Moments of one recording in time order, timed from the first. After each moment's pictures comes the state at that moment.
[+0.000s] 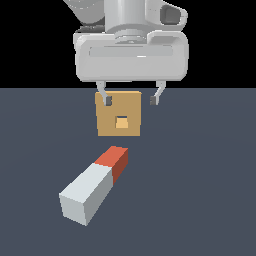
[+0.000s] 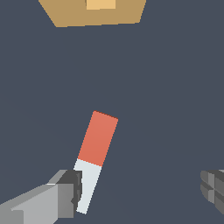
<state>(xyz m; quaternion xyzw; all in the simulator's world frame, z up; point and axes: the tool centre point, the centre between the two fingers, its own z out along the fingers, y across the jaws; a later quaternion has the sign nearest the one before) 0.006 -0.035 0.170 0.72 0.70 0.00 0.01</state>
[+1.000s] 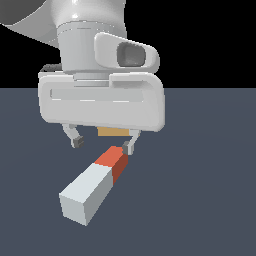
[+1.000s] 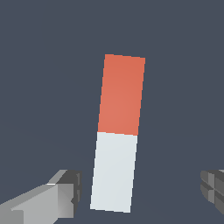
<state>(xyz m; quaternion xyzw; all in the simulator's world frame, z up) -0.045 -0.100 0.103 0.79 0.61 0.00 0.00</state>
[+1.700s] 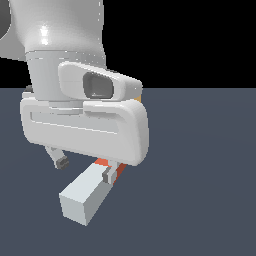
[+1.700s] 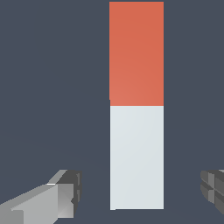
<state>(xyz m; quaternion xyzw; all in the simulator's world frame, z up) -0.072 -0.124 0.071 0.82 0.57 0.00 0.00</state>
